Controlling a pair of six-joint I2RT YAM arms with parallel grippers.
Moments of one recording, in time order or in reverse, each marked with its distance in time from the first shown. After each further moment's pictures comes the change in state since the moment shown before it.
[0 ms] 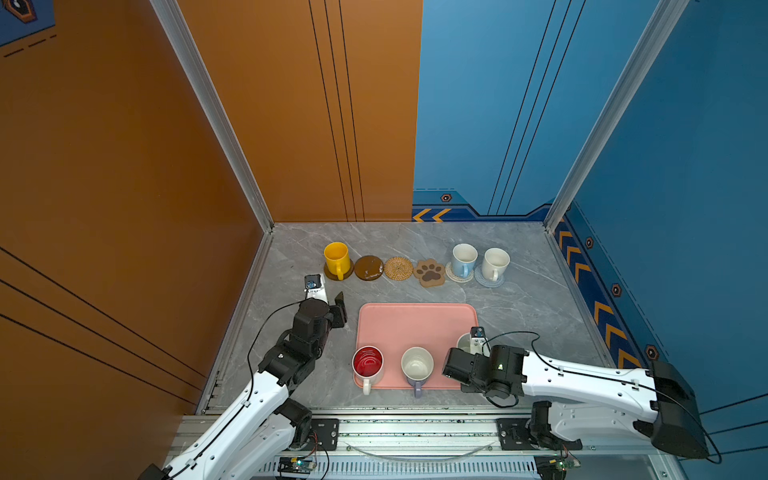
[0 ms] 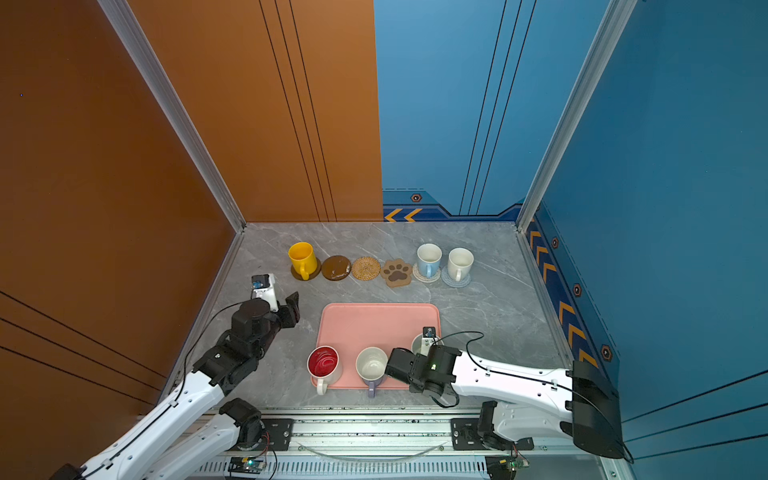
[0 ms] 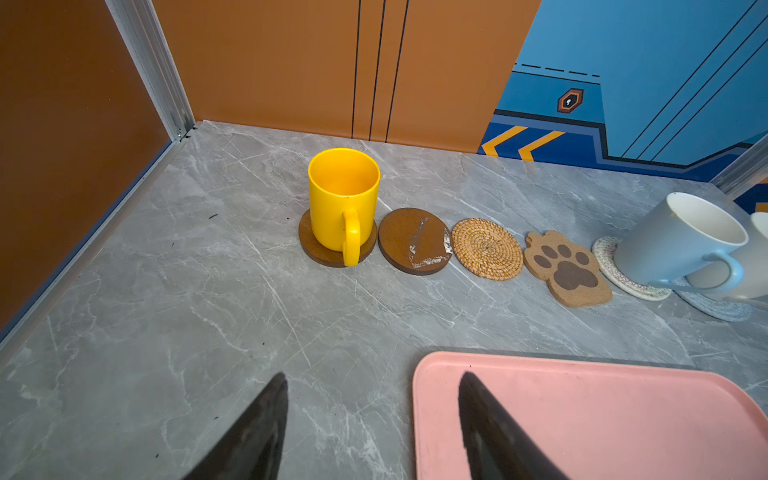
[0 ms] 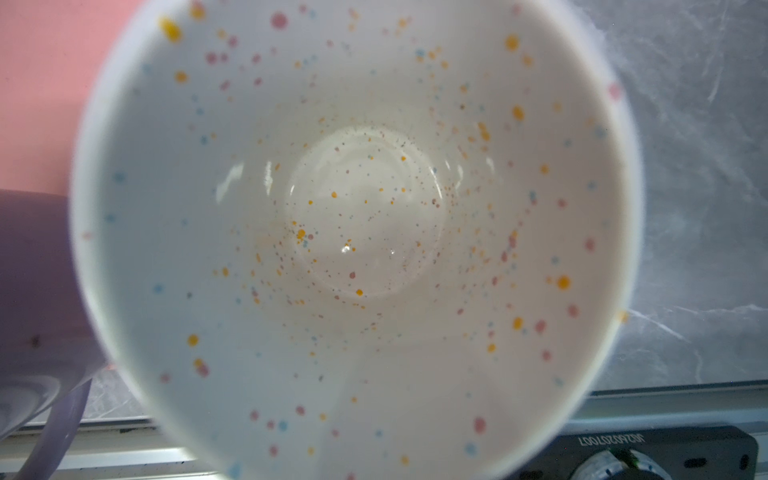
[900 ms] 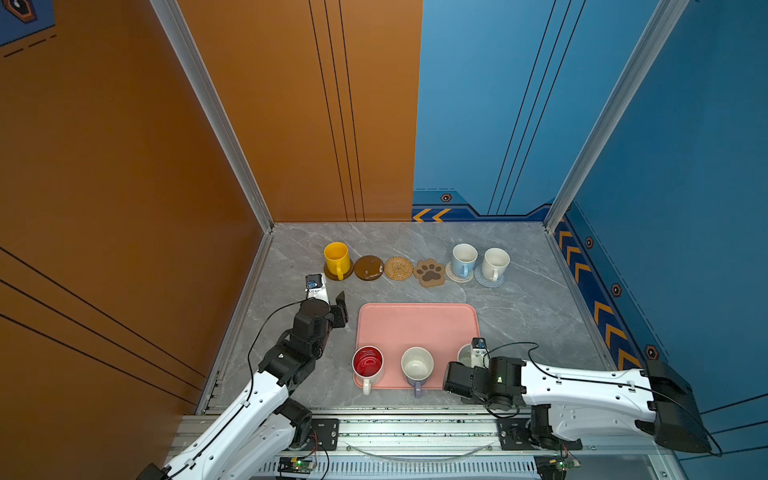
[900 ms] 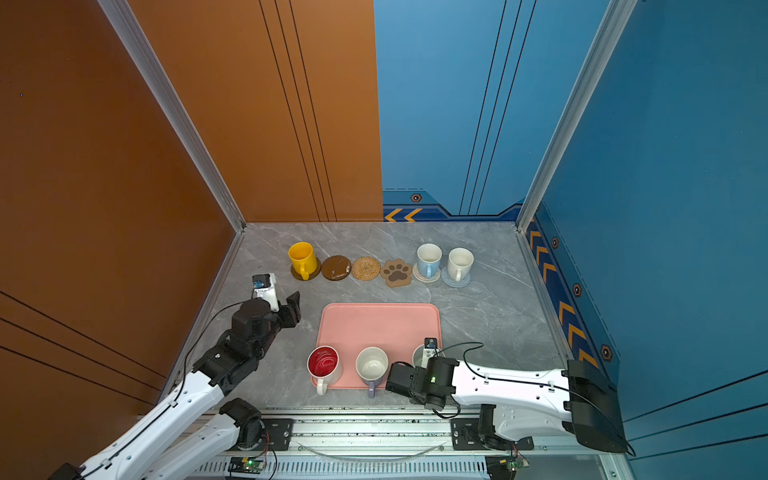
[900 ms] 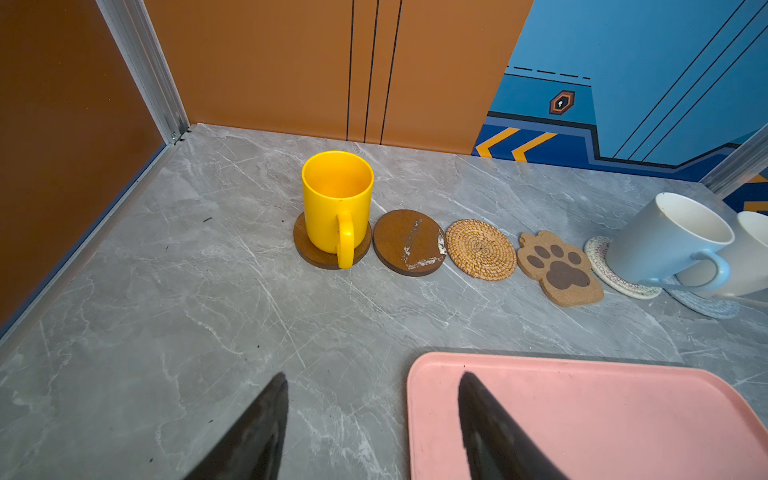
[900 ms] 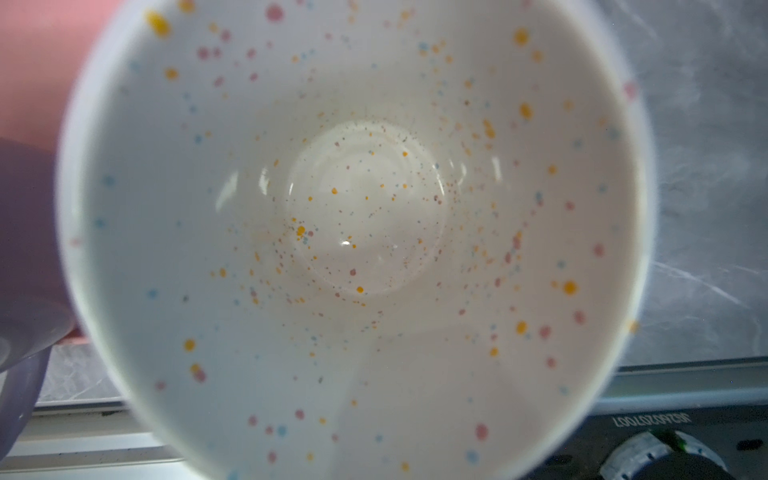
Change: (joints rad) left arm -0.012 0.000 0.006 0.000 0.000 0.000; right arm 0.100 -0.005 -0.082 0.036 -0.034 0.137
